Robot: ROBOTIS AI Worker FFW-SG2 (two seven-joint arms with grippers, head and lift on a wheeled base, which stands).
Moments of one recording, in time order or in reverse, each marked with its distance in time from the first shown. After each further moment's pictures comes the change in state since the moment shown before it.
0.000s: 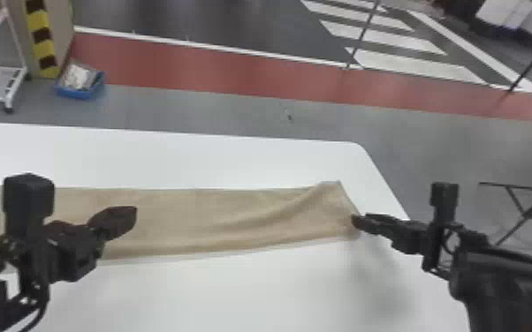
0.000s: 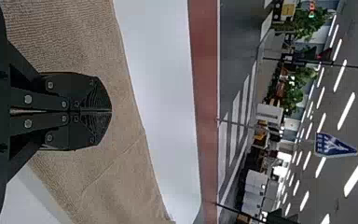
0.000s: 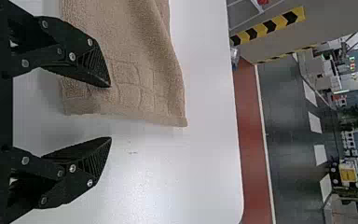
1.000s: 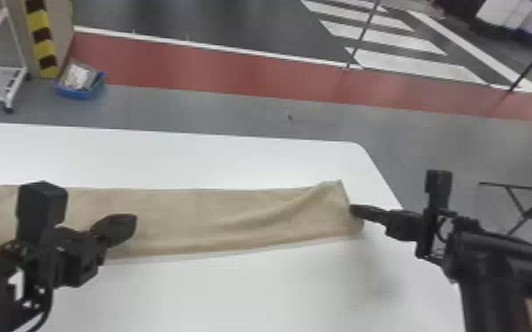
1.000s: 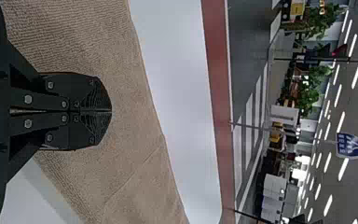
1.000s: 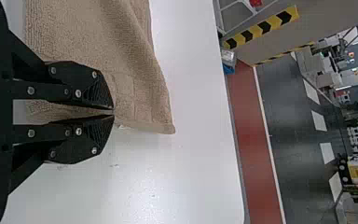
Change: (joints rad) left arm -0.019 0.000 -0.034 0.051 -0.059 -0.005 0.012; right arm -0.083 -0.002 0.019 0.032 -0.004 0.096 0.000
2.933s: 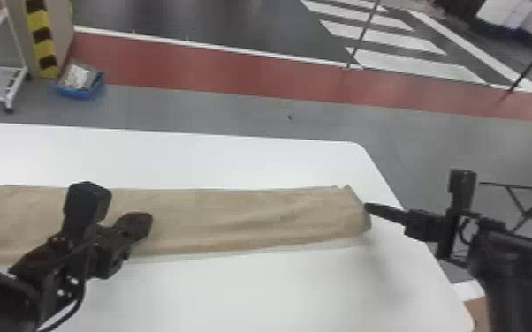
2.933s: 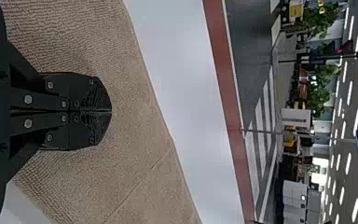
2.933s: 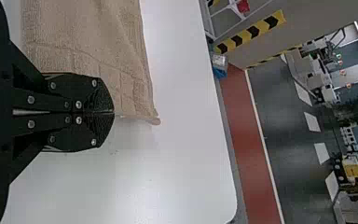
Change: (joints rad) left arm -0.102 -0.042 -0.119 0.148 -0.080 -0.042 0.093; right arm 0.018 -0.049 -0.055 -0.022 -0.050 0.042 0.059
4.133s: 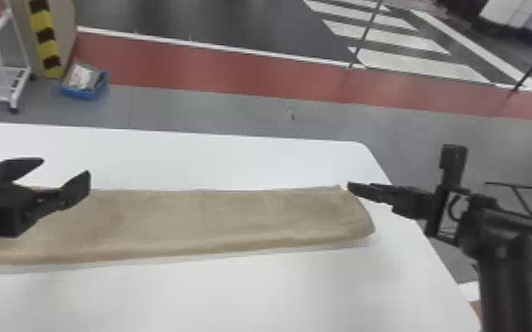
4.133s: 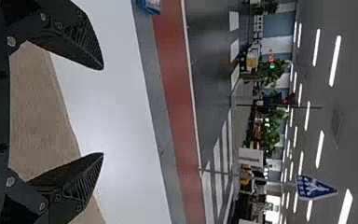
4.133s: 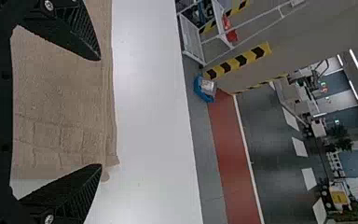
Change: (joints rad) left arm 0.076 0.112 0.279 -0.219 0.132 0.010 -0.014; right arm -0.048 0.028 0.066 -0.104 -0.039 0.073 0.018
